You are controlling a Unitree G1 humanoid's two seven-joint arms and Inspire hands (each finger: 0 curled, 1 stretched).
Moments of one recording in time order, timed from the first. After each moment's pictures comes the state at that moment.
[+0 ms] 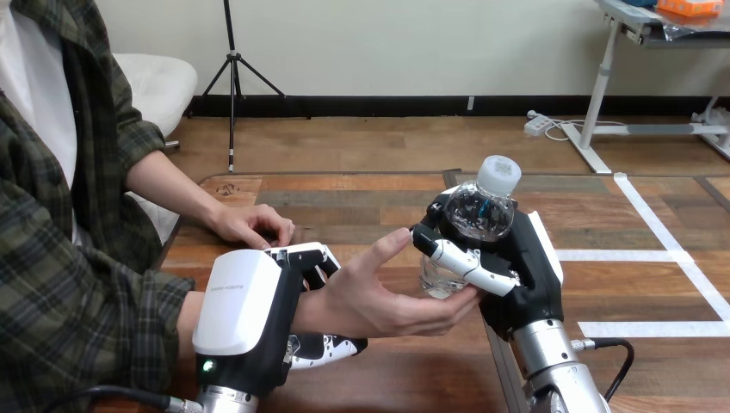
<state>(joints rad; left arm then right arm) 0.08 0.26 -0.30 0.19 0.83 -0.37 0.58 -0.23 0.03 -0.10 0.63 0.23 -0.57 0.39</state>
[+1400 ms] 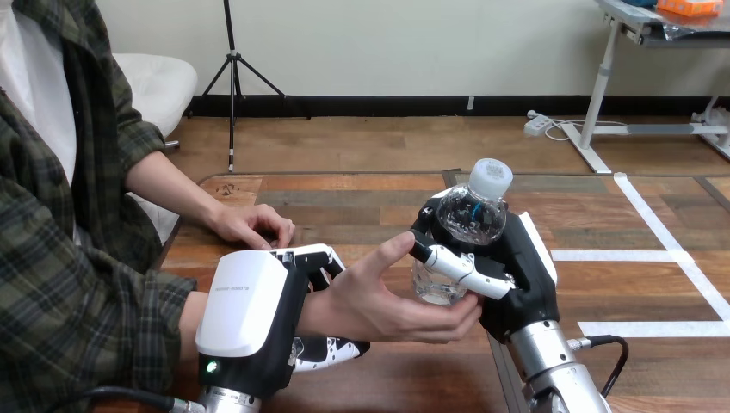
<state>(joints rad) 0.08 0.26 -0.30 0.18 0.88 -0.37 0.59 -0.22 0.04 -0.08 0.60 0.25 -0.55 0.45</state>
